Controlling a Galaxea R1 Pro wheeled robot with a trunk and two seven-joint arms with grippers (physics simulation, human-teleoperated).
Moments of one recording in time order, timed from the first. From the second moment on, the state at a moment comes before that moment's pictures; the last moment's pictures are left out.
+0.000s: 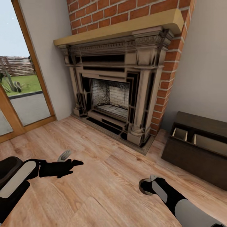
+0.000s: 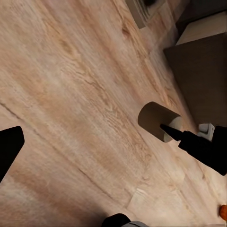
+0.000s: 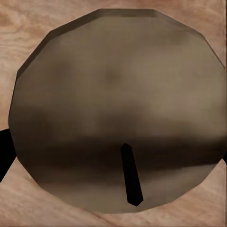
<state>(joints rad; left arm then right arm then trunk) -0.47 0.46 -0.25 -1.40 1.64 0.99 0.42 -0.66 -0.09 0.47 -0.48 -0.78 0.47 -0.27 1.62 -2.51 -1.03</state>
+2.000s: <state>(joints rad) -0.47 0.43 -0.26 -1.42 1.64 0.99 0.41 -0.66 -0.09 0.46 -0.47 -0.79 0.49 -0.27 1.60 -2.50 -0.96</state>
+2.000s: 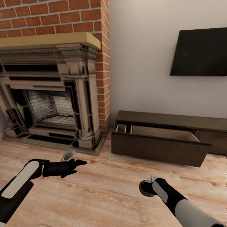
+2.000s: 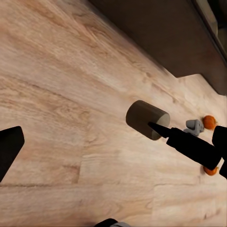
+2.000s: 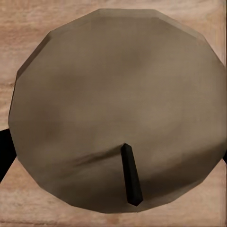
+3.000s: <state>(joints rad) -0.47 0.43 -0.26 -1.42 1.64 0.99 0.42 -0.66 -0.10 0.46 -0.47 -0.80 0.50 -0.27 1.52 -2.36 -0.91</state>
